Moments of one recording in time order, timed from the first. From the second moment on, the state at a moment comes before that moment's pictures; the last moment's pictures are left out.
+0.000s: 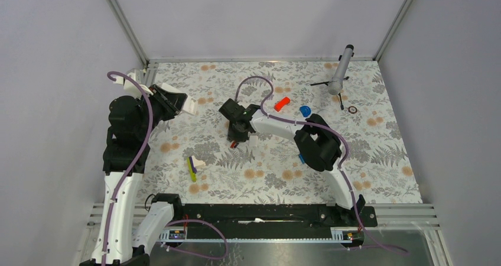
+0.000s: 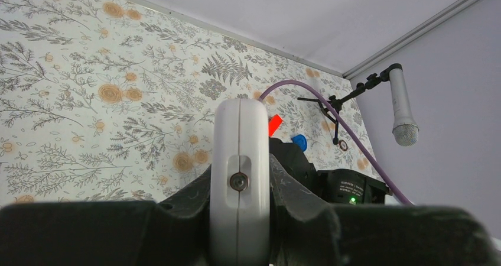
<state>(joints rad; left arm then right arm) -0.03 0.77 1.07 -0.46 0.26 -0.58 0.92 2.20 1.72 -0.63 0.11 0.94</state>
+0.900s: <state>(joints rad) -0.03 0.76 1.07 -0.46 0.23 -0.57 0.95 2.29 1.85 -0.76 0.21 0.91</state>
